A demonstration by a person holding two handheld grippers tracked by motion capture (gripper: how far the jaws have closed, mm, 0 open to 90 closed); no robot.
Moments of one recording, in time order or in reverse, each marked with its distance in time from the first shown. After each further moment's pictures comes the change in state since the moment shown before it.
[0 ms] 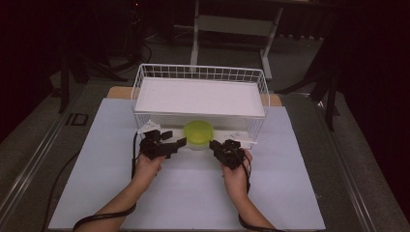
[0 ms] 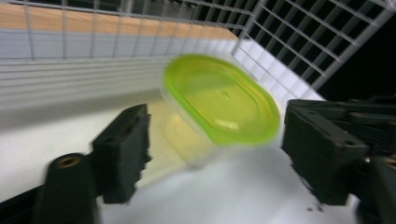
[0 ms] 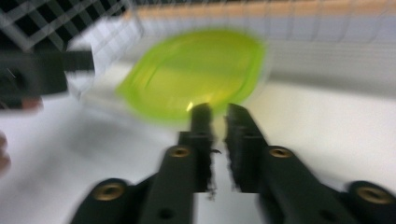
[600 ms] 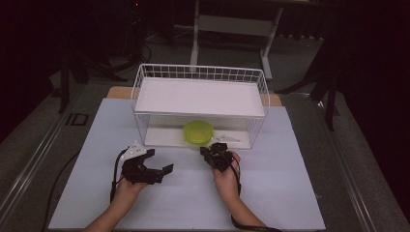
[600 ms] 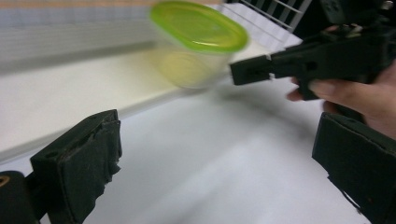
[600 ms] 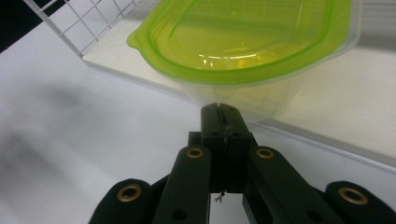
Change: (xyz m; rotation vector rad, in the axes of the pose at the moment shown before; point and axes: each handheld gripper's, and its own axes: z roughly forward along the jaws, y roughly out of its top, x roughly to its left) left arm -0.013 -0.040 -0.060 0.032 0.029 0.107; right arm 0.017 -0.011 0.030 0.114 0.025 -0.022
